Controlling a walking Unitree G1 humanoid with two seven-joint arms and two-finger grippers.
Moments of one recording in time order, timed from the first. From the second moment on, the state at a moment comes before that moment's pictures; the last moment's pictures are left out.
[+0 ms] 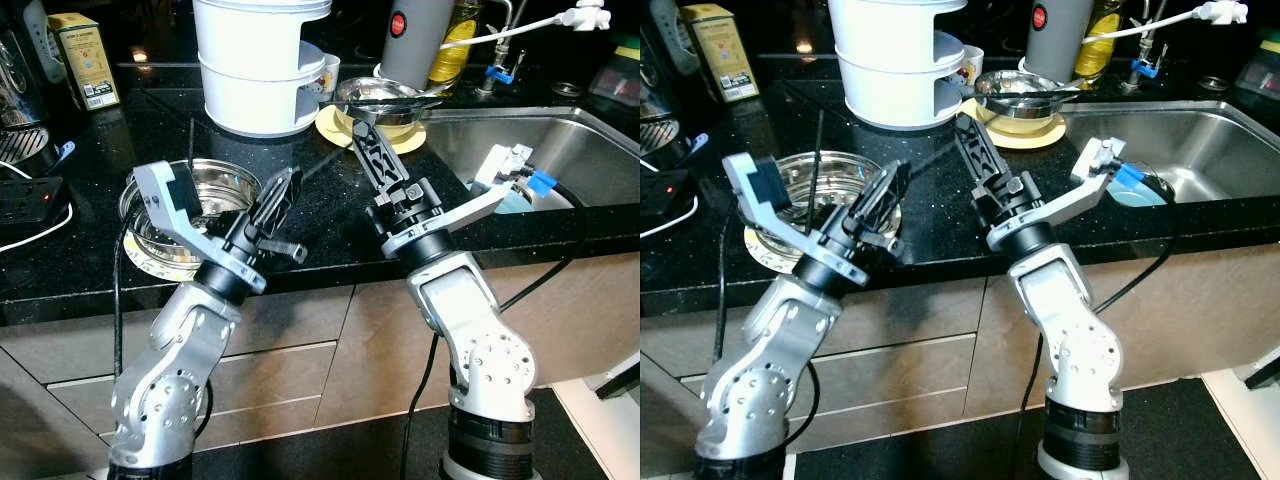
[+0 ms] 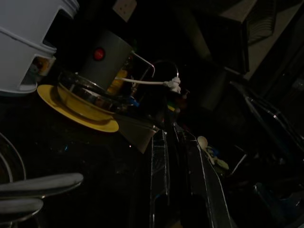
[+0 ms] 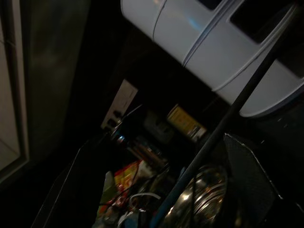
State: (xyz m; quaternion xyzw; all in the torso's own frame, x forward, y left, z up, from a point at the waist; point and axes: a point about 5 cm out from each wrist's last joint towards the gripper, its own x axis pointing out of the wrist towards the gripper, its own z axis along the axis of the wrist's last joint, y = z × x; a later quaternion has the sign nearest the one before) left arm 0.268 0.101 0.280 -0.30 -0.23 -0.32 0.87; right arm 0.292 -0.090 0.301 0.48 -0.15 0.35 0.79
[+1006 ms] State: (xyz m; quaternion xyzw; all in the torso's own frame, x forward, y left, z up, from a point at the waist) left arm 0.259 0.087 0.281 -0.31 -0.22 -0.34 0.86; right arm 0.286 -0.083 0.307 0.50 -0.12 0.38 0.77
